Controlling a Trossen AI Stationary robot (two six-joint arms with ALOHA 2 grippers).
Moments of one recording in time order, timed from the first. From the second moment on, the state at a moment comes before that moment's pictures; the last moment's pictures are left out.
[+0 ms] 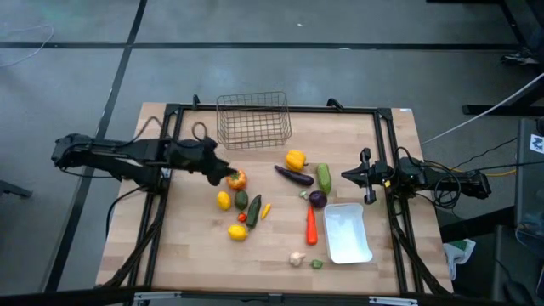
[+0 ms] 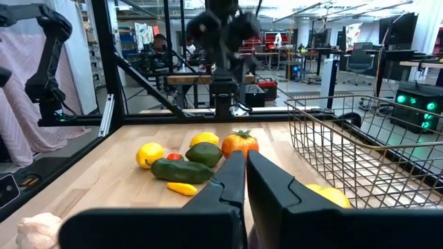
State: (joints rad) left arm 0.01 0.93 0.71 -0.45 -0.12 -0.94; right arm 0.00 0.00 0.01 0.05 -0.02 0.01
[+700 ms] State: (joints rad) left arm 0.01 1.05 0.71 -0.43 -0.17 -0.90; right arm 0.00 0.00 0.01 0.05 -0.02 0.01
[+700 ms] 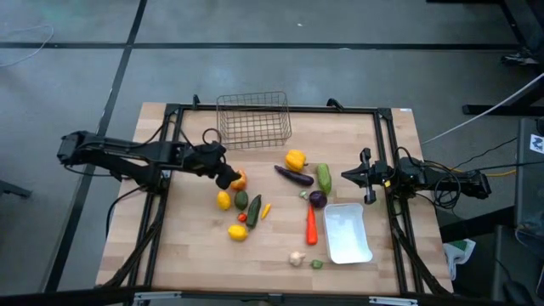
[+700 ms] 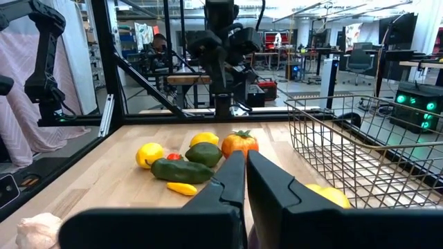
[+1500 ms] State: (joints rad) left arm 0.01 1.28 0.71 -0.48 -0.21 -0.62; right arm 0.00 0.00 0.01 0.05 -0.02 0.01
